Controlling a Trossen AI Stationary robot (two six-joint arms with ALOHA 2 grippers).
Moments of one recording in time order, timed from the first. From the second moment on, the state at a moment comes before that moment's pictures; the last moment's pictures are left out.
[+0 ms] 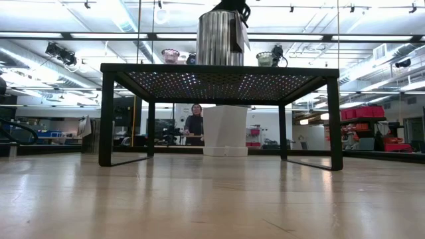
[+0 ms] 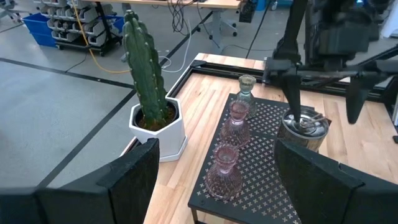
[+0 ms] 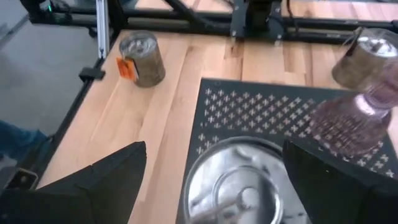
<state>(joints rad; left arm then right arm) 0.09 0.77 1.33 -0.93 -0.28 -0.07 0.08 1.62 1.46 -0.48 -0.12 -0.02</state>
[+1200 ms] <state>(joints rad) 0.09 0.77 1.33 -0.93 -0.28 -0.07 0.10 1.63 1.46 -0.20 -0.07 0.02</state>
